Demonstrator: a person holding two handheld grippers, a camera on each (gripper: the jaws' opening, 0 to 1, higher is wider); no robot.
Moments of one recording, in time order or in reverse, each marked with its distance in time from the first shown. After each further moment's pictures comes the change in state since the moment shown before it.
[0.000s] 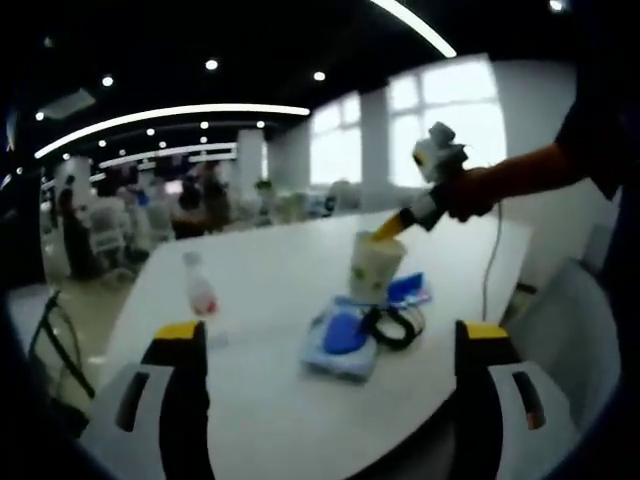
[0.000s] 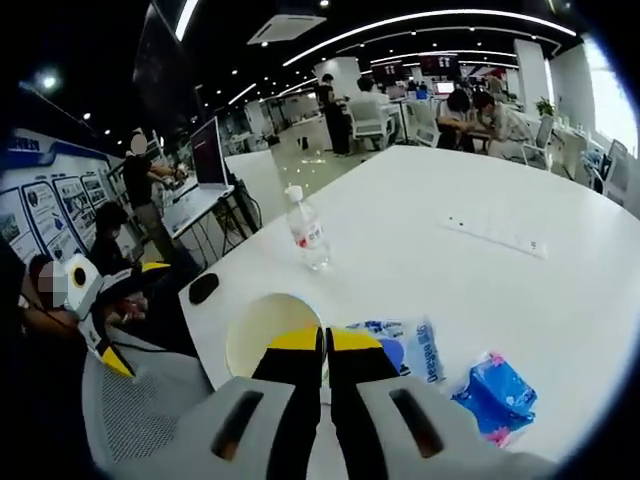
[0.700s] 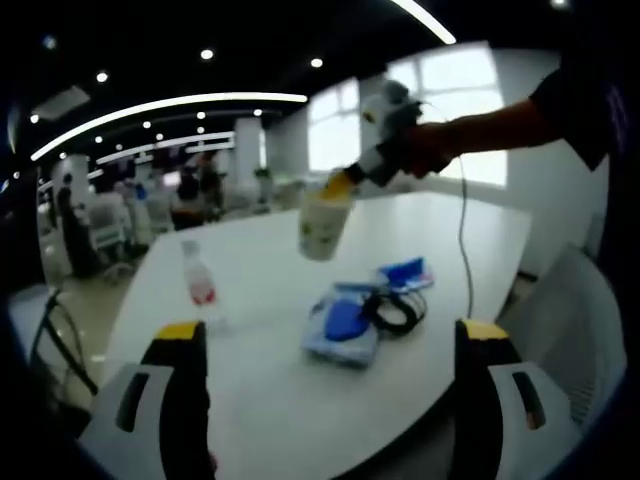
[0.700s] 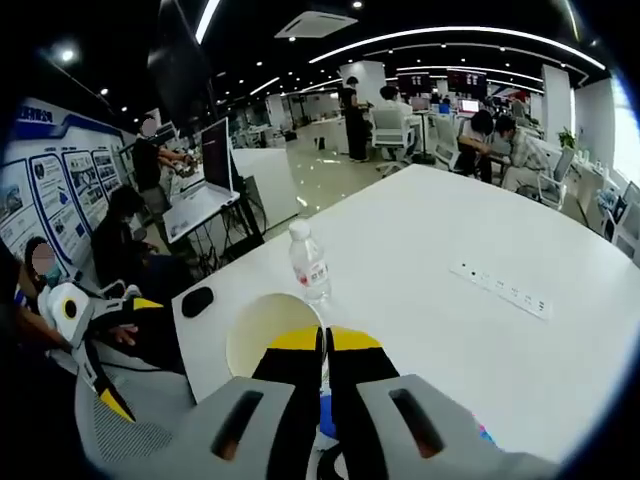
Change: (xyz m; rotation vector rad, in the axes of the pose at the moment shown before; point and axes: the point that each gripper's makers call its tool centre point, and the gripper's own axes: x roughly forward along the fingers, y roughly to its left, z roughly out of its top) left arm 0.003 0.000 -0.011 0.029 0.053 0.002; right arm 0.043 -0.002 0.064 -0.117 0.002 0.021
